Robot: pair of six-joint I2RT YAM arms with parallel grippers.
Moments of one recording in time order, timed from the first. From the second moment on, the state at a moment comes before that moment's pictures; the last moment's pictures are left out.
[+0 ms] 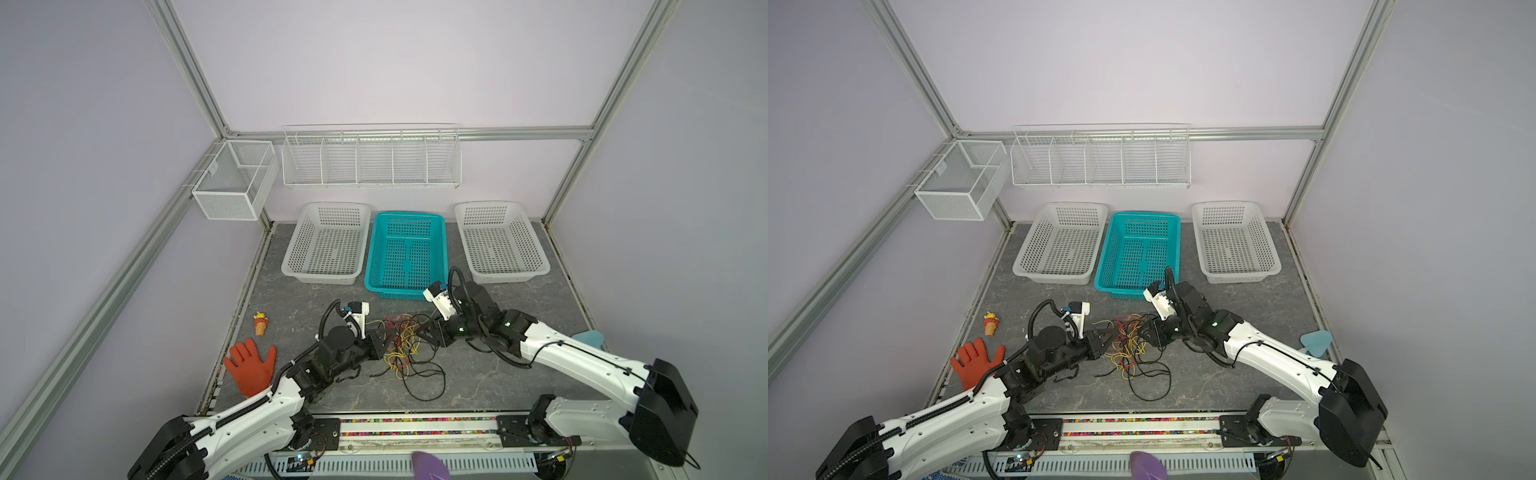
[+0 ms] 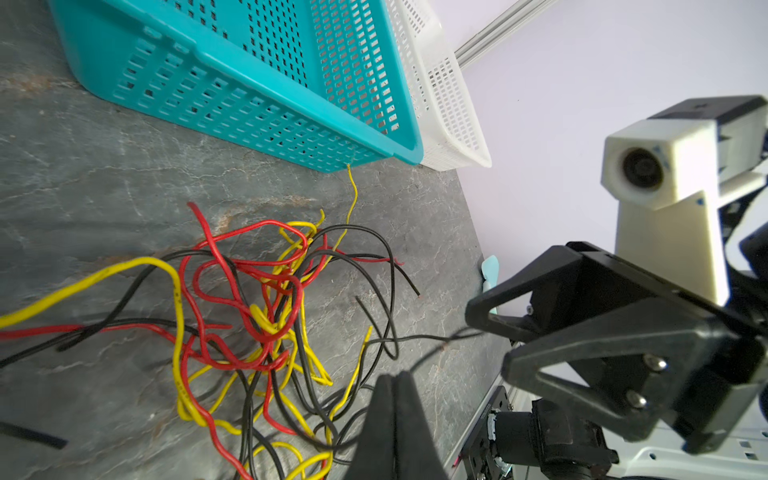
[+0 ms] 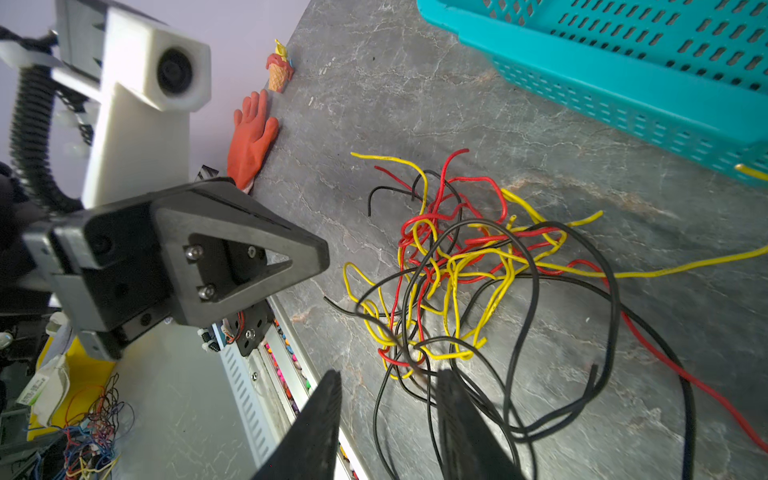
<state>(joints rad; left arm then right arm) -0.85 0.85 0.28 0.25 0.12 -0.93 0.82 1.25 0.83 -0.33 -0.38 0.42</state>
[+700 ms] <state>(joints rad) -0.85 0.79 0.29 0.14 0.06 -0.91 0.94 1.34 0.76 -0.17 -0.28 0.57</state>
